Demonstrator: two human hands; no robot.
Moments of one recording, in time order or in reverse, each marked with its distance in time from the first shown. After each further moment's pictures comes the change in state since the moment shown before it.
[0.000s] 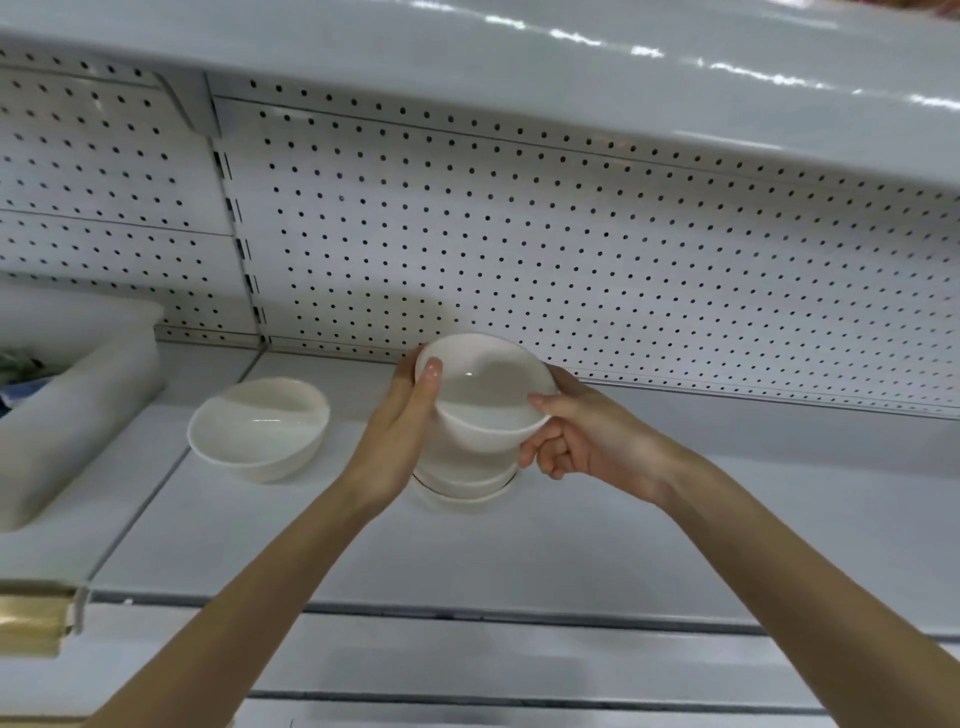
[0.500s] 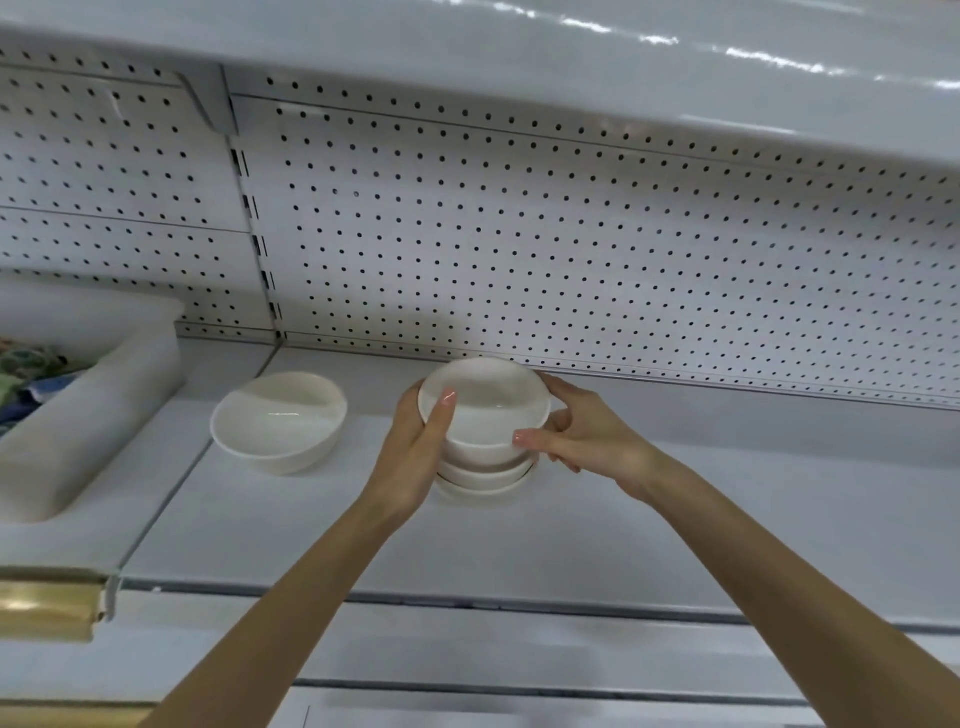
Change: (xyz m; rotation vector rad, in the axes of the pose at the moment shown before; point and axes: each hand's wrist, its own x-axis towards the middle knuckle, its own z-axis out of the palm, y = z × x) left_hand -0.004 -0.030 0.002 -0.022 0.031 -0.071; right_hand 0.011 0.020 0.006 -0.401 0.103 -0.143
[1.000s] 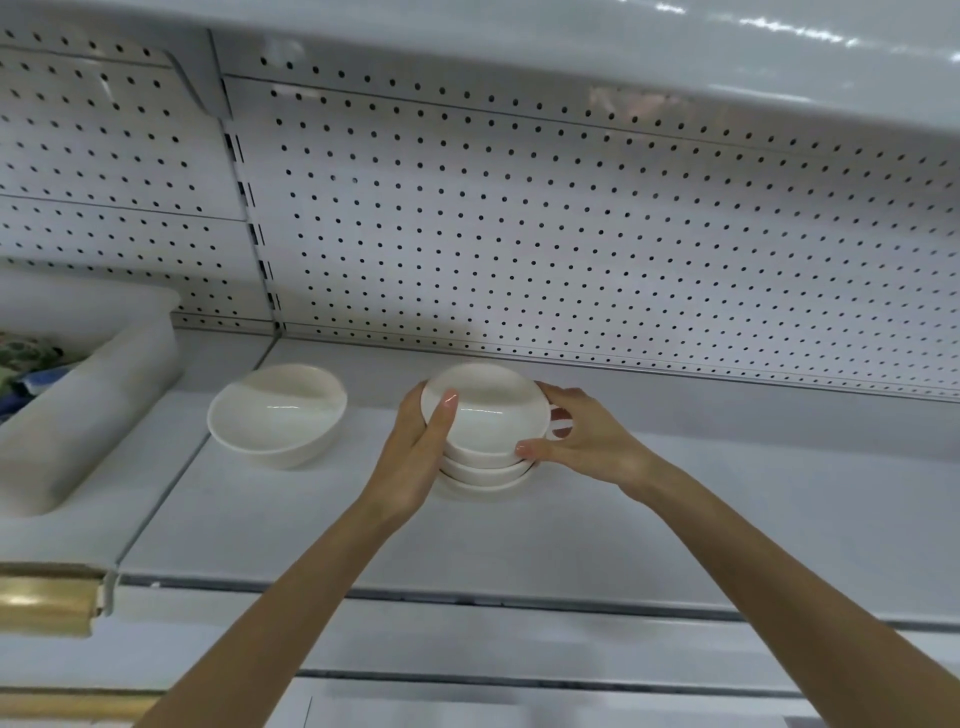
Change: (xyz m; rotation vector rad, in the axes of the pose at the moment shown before) left_hand 0.000 -0.008 0.000 0.022 -0.024 -0.027; right_hand 0.016 0.030 0.003 -0.122 0.037 -0.044
